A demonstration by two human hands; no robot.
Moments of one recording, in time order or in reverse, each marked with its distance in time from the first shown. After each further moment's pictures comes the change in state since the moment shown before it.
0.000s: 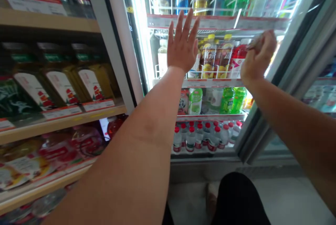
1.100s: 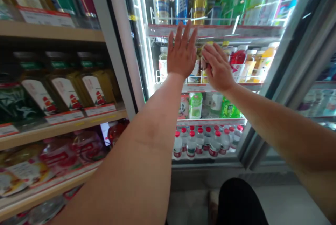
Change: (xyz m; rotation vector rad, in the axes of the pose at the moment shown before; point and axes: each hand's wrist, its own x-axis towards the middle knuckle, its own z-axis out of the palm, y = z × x) left_hand -0.003 -0.003 0.006 0.244 0.048 0.072; right_hand 0.015 -0.124 0.056 -0.026 -0.228 -0.248
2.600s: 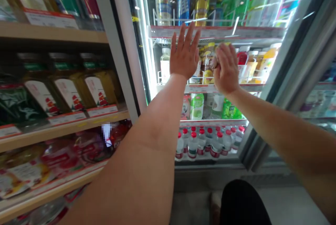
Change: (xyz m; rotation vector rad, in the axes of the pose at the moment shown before) left_hand 0.002 -0.002 0.002 -0.100 0.009 -0.012; right_hand -0.017 0.007 0.000 -0.109 0.104 0.112
